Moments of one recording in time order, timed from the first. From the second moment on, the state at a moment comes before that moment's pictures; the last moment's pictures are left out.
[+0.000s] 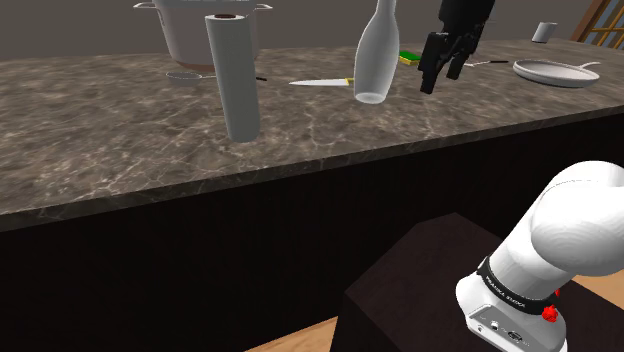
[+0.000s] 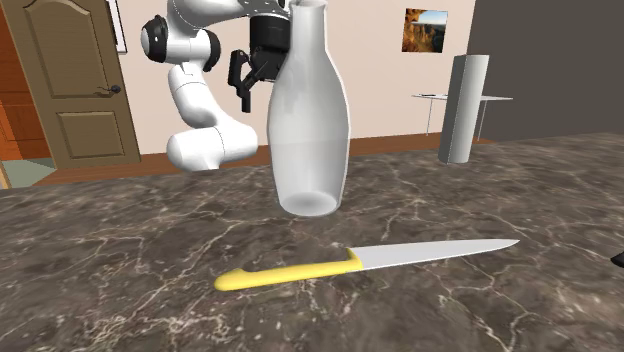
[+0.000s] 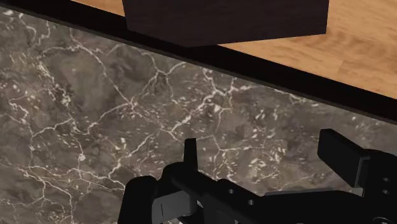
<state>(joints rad) 0.01 -0.83 0.06 -2.32 -0.07 1.52 0.09</state>
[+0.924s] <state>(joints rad) 0.12 -0.56 -0.24 -2.25 -0.18 1.84 -0.51</state>
